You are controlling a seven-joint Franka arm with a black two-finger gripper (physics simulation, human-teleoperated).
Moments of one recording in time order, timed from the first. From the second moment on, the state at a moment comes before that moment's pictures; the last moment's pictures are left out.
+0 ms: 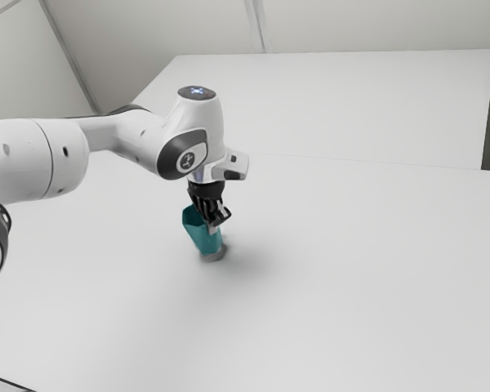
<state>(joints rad) -0.22 0.19 0.01 -1.97 0.17 2.03 0.21</state>
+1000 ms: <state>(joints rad) -0.22 0.19 0.01 -1.96 0.13 2.04 0.19</state>
